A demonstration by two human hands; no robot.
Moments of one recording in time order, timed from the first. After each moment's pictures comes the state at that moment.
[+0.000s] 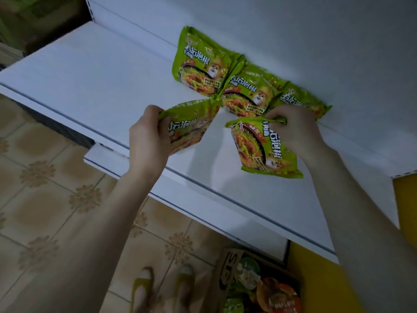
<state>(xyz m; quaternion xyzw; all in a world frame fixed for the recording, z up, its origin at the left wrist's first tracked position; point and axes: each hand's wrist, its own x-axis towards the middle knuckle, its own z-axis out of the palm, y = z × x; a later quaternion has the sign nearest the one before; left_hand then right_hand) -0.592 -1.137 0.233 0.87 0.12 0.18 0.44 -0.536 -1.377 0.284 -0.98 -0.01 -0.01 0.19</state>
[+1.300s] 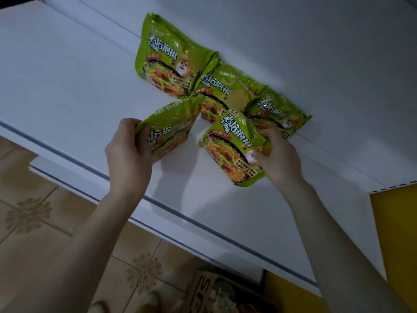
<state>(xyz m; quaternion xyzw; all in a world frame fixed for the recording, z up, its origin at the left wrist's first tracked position) -0.567 -1.201 0.179 0.83 0.16 0.23 0.49 -0.526 -1.439 0.219 -0.99 0.03 -0.02 0.16</state>
